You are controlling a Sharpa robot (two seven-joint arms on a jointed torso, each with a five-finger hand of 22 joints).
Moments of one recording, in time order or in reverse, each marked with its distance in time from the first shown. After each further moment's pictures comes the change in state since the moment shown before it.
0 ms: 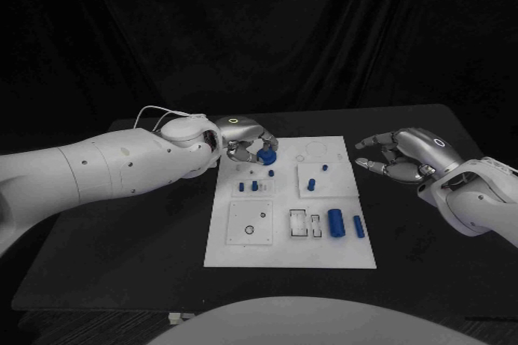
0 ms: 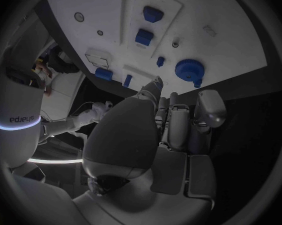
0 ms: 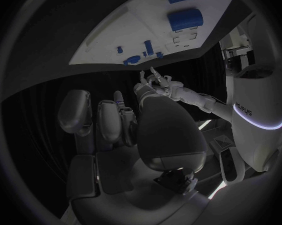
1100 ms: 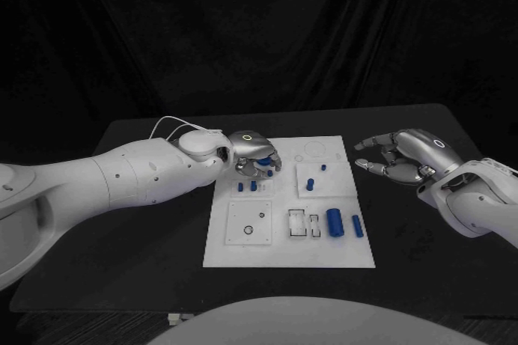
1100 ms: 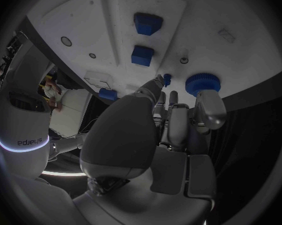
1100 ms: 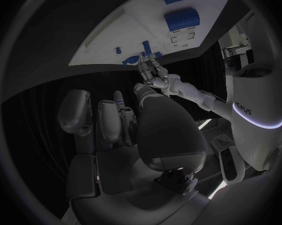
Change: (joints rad) left arm -0.067 0.098 0.000 -0.127 -0.142 -0.023 0.092; left_hand -0.012 -0.048 0.086 -0.005 0.012 0.173 0.020 0.029 -0.194 0.097 -0.031 -0.021 -0.158 -0.009 -0.023 -0.022 -0.068 0.005 0.031 -0.030 -0.015 0.000; right arm -0.001 0.000 0.000 0.006 0.006 0.005 0.003; right_hand -0.004 -0.004 0.000 0.000 0.011 0.000 0.000 0.000 -0.003 0.000 0.000 0.000 0.000 0.000 0.000 0.000 0.000 0.000 0.000 0.000 0.000 0.000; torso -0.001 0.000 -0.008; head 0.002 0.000
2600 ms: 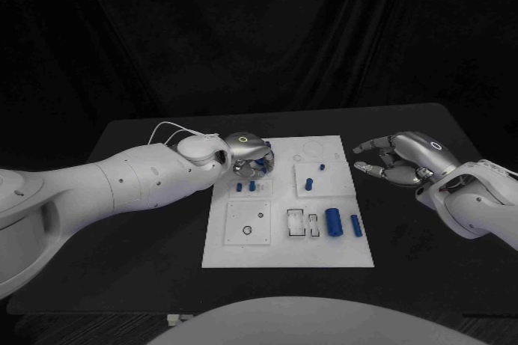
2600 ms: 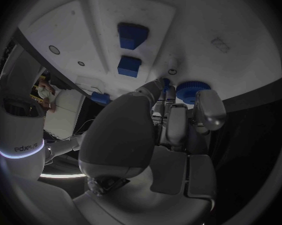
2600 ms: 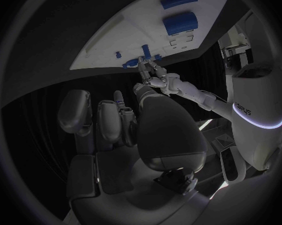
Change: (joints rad) left arm -0.028 0.017 0.001 -0.050 -0.003 -0.045 -0.042; left_hand -0.029 -0.021 0.104 0.017 -0.048 0.119 0.034 -0.025 -0.056 0.215 -0.015 -0.153 -0.123 0.003 -0.017 -0.012 -0.057 0.000 0.027 -0.012 -0.015 0.000; right arm -0.010 0.001 0.000 -0.004 0.001 0.013 -0.001; right_hand 0.000 0.000 0.006 -0.006 0.000 0.010 0.004 0.000 -0.001 0.000 0.000 0.000 0.000 0.000 0.000 0.000 -0.003 0.000 0.000 0.000 0.000 0.000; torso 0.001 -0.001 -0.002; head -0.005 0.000
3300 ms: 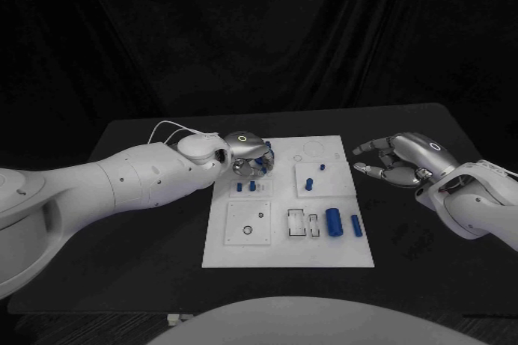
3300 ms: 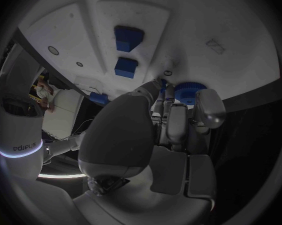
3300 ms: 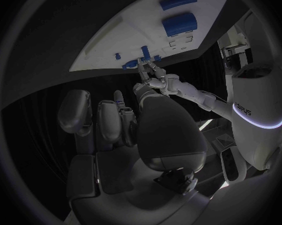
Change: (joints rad) left arm 0.000 0.003 0.004 -0.013 0.002 0.008 -0.005; left_hand -0.011 0.002 -0.011 0.022 -0.022 -0.009 -0.004 0.024 -0.017 0.067 -0.002 -0.036 -0.020 -0.007 0.007 -0.008 -0.007 0.000 -0.004 0.004 -0.016 0.000; right arm -0.002 0.005 0.000 -0.004 0.000 0.009 0.000; right_hand 0.000 0.000 0.003 -0.003 0.000 0.004 -0.003 0.000 -0.001 0.000 0.000 0.000 0.000 0.000 0.000 0.000 -0.001 0.000 0.000 0.000 0.000 0.000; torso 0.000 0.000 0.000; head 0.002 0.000
